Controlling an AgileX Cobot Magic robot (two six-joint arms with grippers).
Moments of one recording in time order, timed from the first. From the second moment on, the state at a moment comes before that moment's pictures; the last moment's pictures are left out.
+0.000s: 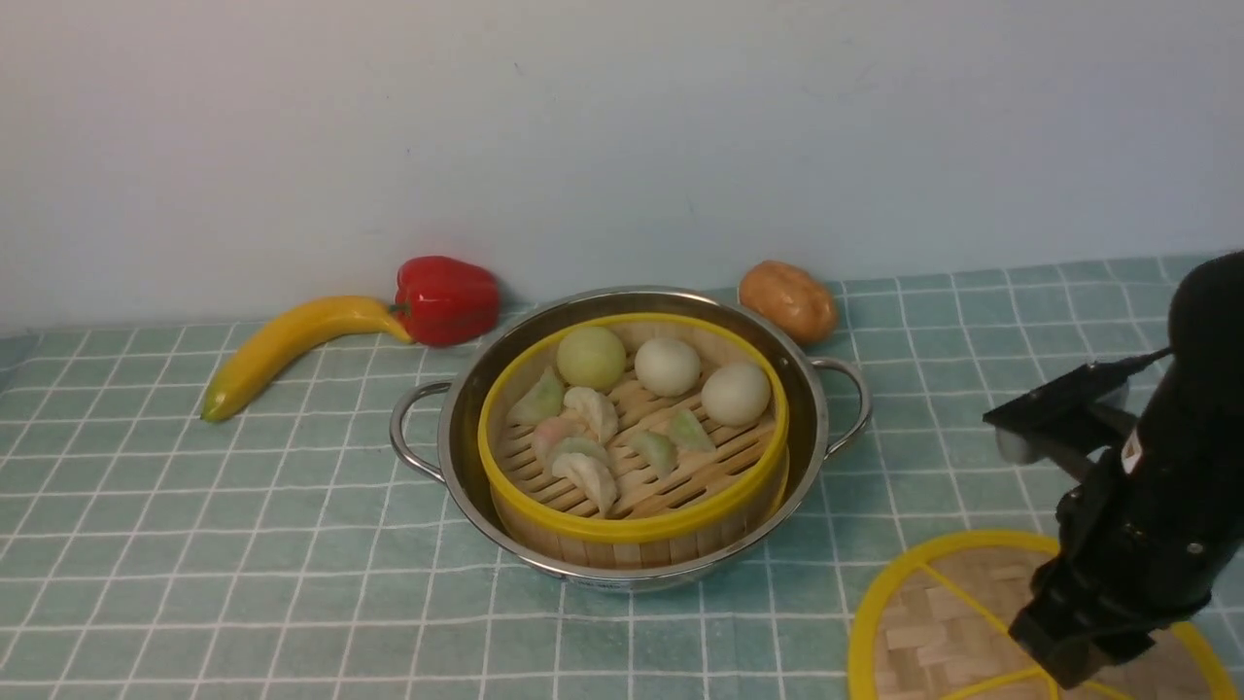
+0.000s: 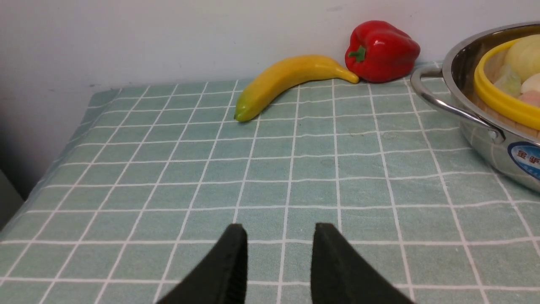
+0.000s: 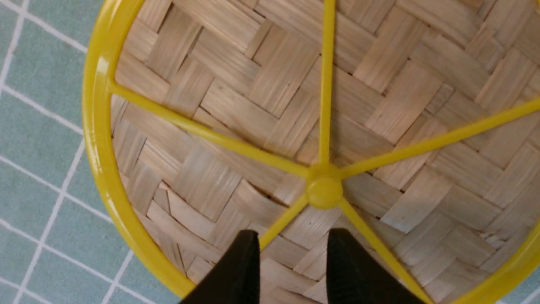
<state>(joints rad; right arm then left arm) 0.34 1.59 -0.98 0.12 1.14 -0.14 0.12 0.00 0.01 -0.03 0.35 0.12</state>
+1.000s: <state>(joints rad) 0.34 1.68 -0.98 0.10 0.98 0.00 0.12 0.00 0.01 -0.03 0.35 0.12</state>
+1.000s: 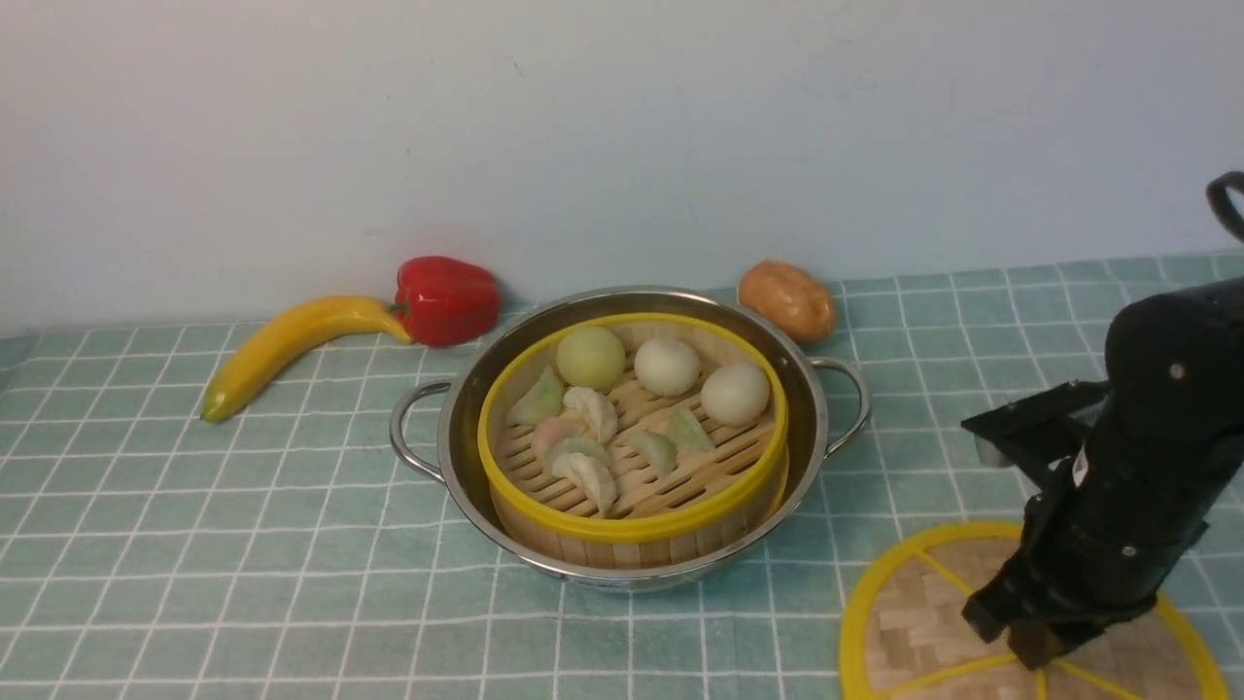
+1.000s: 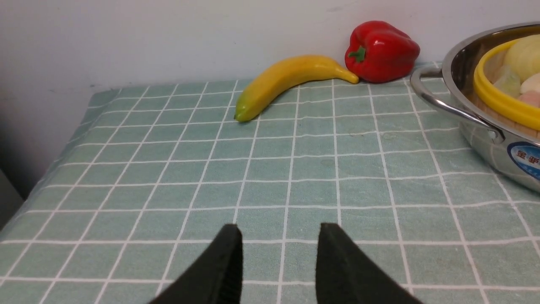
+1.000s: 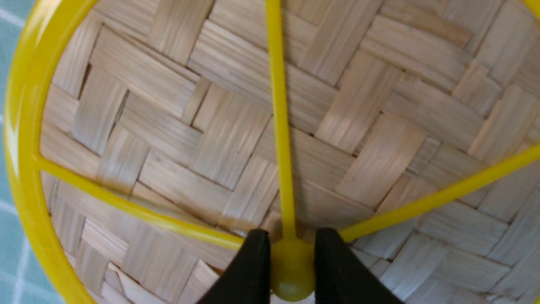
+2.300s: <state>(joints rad) 0.62 1.92 -1.57 0.20 0.67 -0.35 0.12 0.00 0.01 -0.02 0.34 0.12</state>
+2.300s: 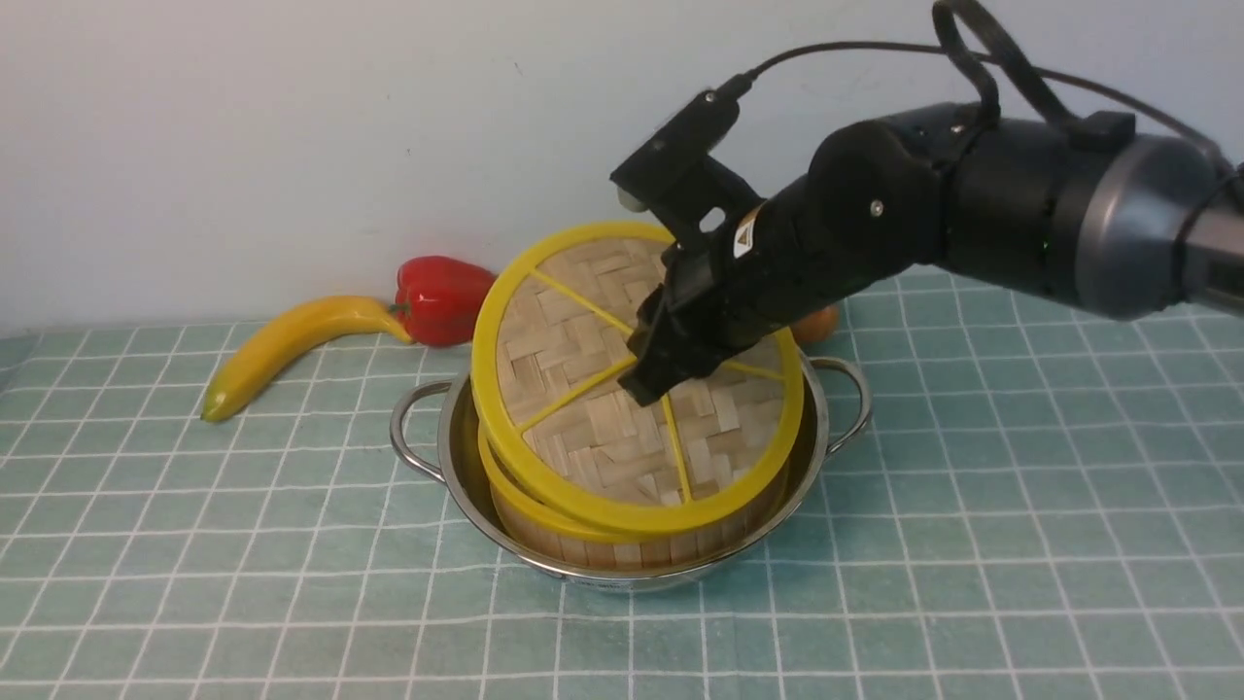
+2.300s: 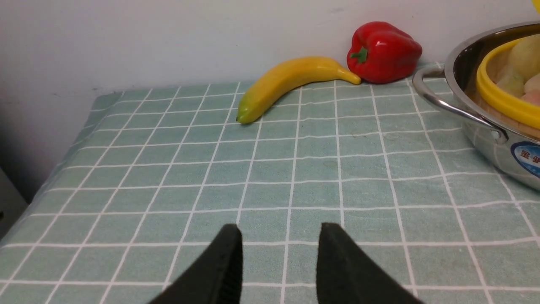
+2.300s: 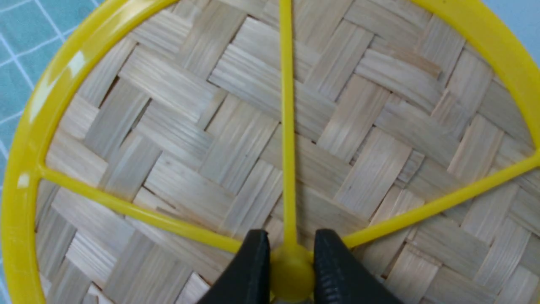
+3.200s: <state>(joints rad) 0.62 2.00 -1.57 0.21 0.59 -0.47 0.12 0.00 0.01 -0.02 0.34 0.12</state>
